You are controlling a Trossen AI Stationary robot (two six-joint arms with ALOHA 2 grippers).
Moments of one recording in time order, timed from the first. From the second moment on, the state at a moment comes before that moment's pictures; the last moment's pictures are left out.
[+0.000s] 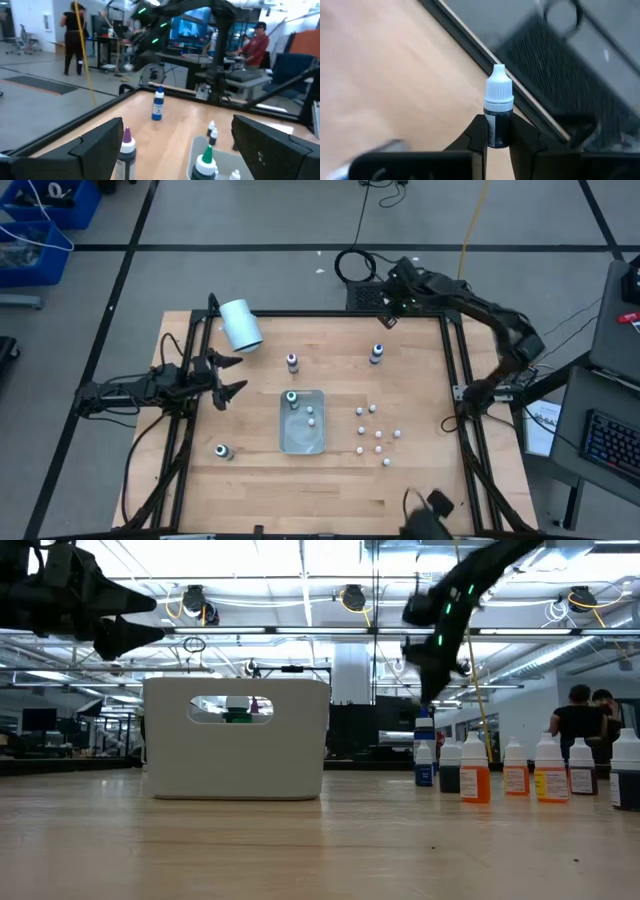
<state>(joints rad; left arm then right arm) 0.04 0.03 0.08 0.02 -0.25 -0.11 -0.83 1.58 1.30 -0.76 0.07 -0.13</state>
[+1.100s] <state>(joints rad) 0.04 0.56 0.08 0.56 -0.15 -0.11 0.08 1.63 0.78 0.72 0.05 -0.16</state>
